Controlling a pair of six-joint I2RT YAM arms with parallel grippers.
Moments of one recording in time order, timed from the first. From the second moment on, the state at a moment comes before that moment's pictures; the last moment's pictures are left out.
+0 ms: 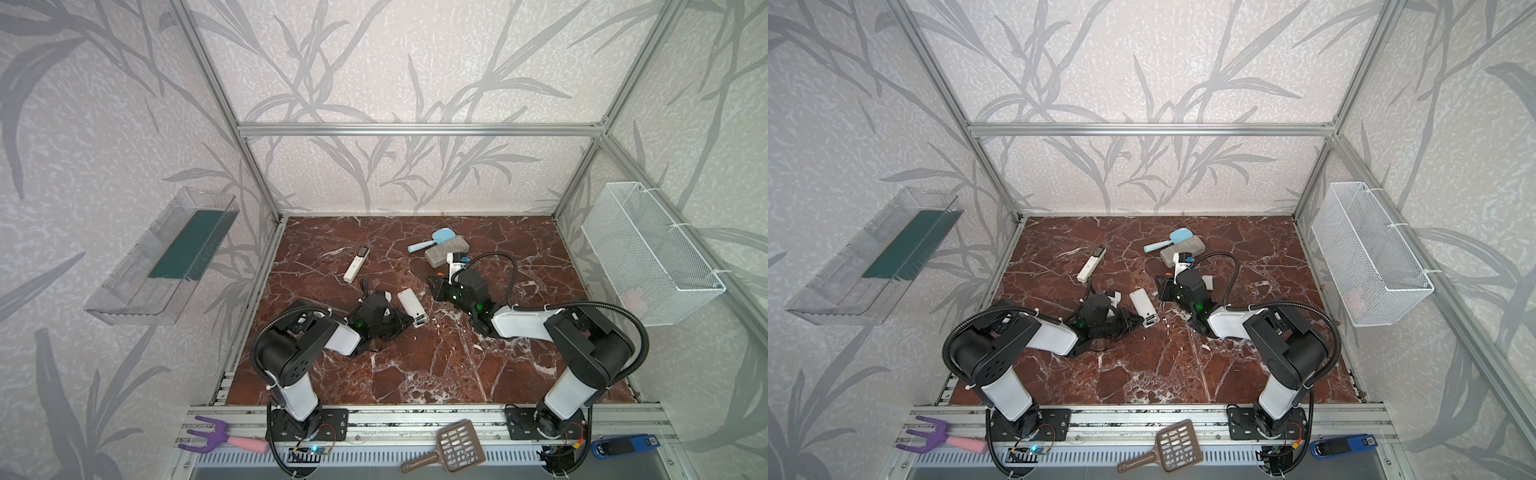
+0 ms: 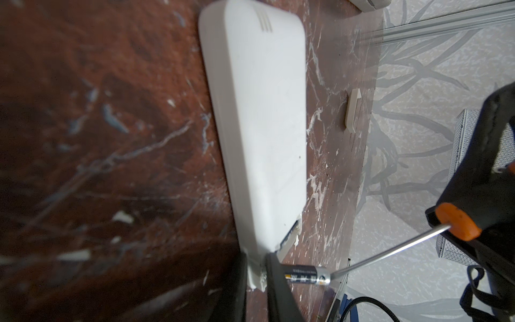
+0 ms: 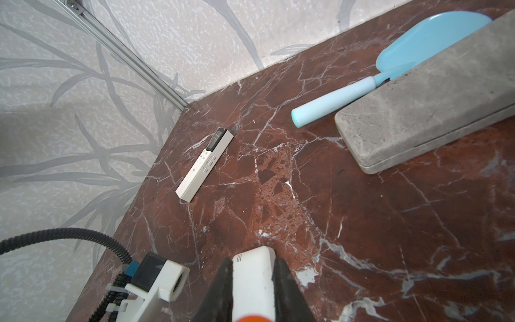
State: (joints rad) left arm -0.61 1.73 0.47 0.63 0.35 -1.17; right arm 0.63 1.70 0.70 0.66 -0.04 0.66
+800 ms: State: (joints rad) left arm -0.61 1.72 0.49 0.58 0.35 -1.15; right arm 0.62 1.64 0.64 0.57 -0.02 0.59
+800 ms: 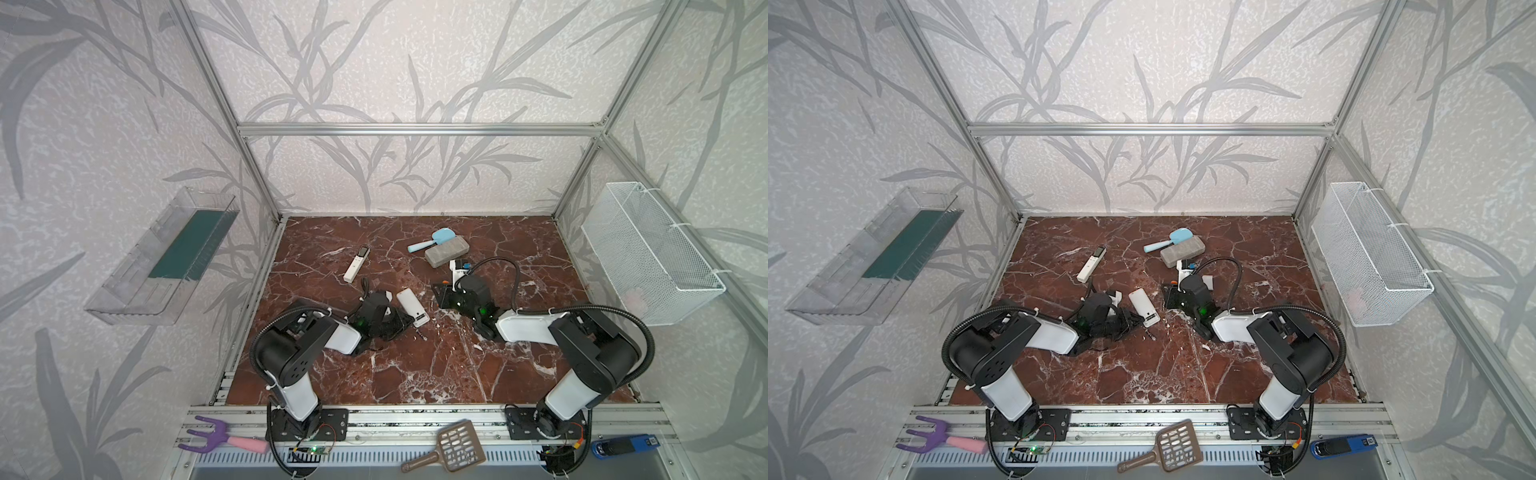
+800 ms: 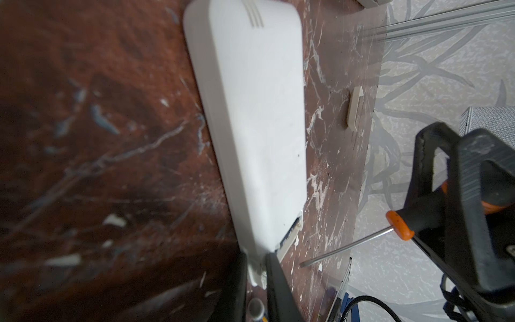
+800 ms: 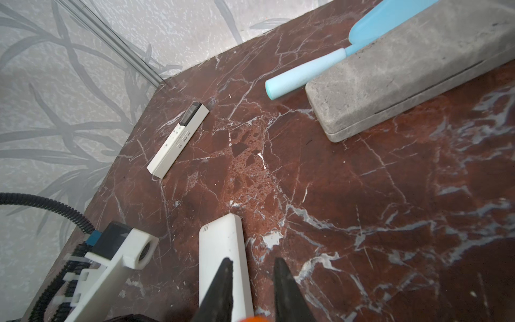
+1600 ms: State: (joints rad) left arm -0.56 1.47 0.64 0.03 0.29 -0.86; right arm 0.74 1.49 0.75 0.33 0.06 0.34
